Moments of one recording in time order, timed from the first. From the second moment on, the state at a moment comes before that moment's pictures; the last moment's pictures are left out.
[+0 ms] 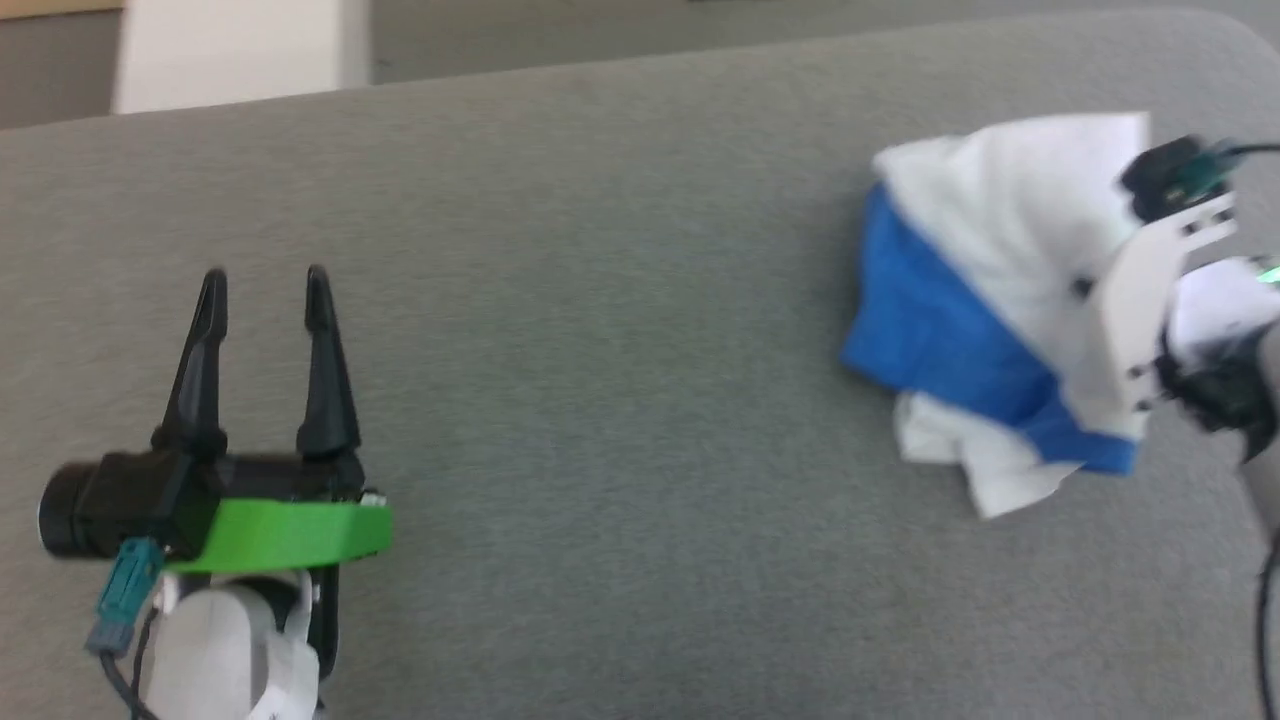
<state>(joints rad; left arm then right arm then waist) -0.15 0.07 0.06 -0.15 -0.12 -0.08 -0.26 -0.65 -0.45 0.26 0.36 0.33 0.13 0.77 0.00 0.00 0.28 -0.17</state>
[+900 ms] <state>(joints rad) -0.25 0.15 0.06 -0.23 -0.08 -0.07 -0.22 -0.88 -0.67 -0.01 0.59 0.10 0.13 0.58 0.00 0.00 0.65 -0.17</state>
